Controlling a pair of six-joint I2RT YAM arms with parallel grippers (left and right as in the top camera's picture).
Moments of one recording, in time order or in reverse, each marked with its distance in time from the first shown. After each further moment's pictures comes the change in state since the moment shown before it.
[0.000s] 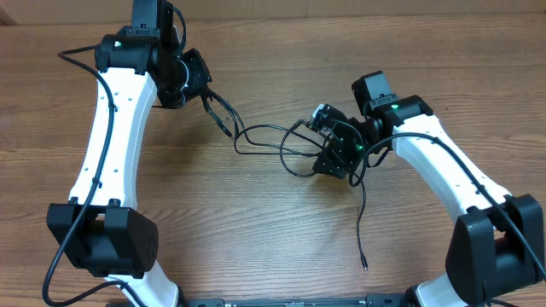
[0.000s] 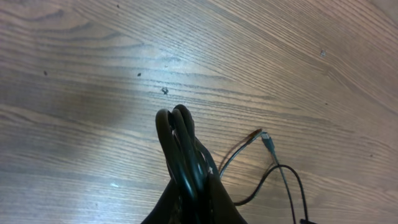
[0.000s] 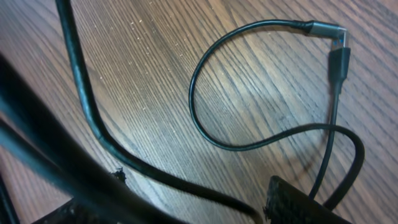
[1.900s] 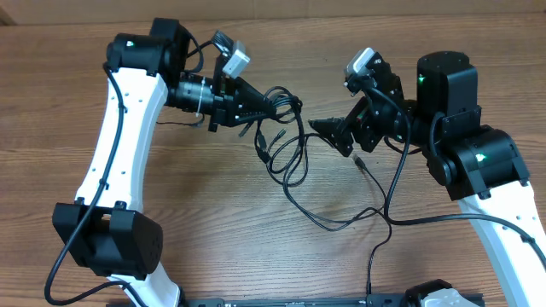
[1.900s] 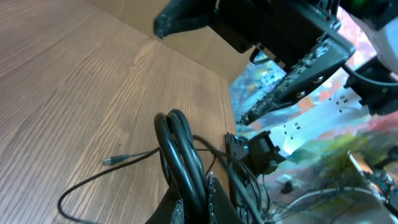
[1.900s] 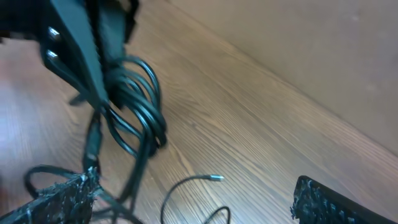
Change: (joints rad) left arm -0.071 0.000 0.009 -0.397 1.089 1.544; right arm 0.000 -0.441 0.120 0.203 -0.070 0.275
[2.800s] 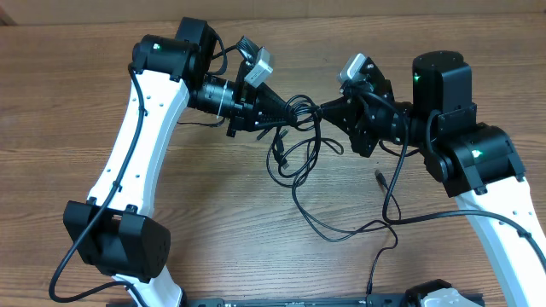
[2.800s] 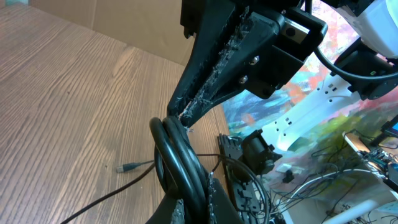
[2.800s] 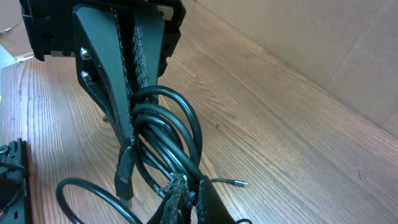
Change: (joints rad) left arm -0.086 0.000 0.000 0.057 0.031 0.026; right arm 0.004 0.017 0.000 -0.028 -0.097 -0.024
